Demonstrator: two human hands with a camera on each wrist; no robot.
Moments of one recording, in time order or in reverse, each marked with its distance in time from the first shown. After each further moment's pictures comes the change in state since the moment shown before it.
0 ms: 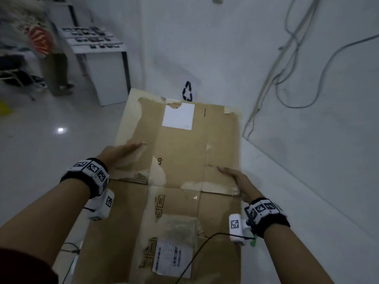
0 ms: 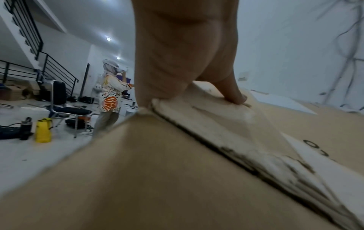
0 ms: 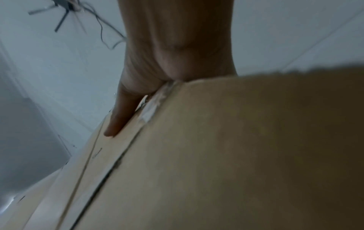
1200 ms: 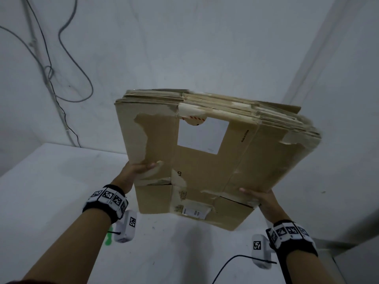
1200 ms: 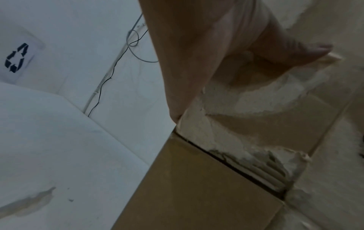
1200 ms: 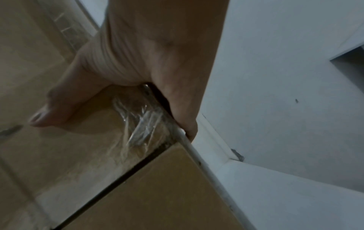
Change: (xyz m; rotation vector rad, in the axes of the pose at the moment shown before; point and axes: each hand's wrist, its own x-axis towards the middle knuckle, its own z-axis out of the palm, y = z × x) left_hand -0.196 0.132 0.537 -0.317 -1.012 0.403; right_hand -0.417 0.145 -0.387 0.236 0.862 -0.531
